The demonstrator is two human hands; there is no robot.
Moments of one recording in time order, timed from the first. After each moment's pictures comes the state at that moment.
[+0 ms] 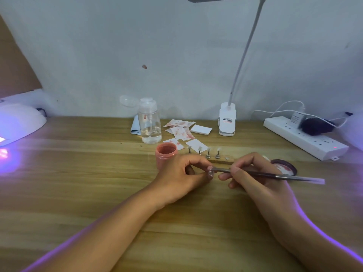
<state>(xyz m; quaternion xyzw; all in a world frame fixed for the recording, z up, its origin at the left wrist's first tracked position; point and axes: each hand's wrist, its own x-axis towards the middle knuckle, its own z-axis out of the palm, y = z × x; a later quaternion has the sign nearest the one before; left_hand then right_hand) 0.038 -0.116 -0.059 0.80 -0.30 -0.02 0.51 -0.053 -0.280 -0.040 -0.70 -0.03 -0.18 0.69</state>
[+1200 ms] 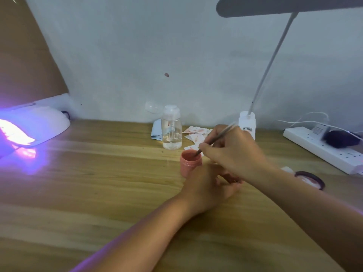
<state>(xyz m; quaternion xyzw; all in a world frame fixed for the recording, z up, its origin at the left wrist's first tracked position) 0.036 -0.118 -0.061 0.84 -0.31 0.06 0.44 0.027 -0.215 0.011 -0.91 -0.06 -0.17 0.37</state>
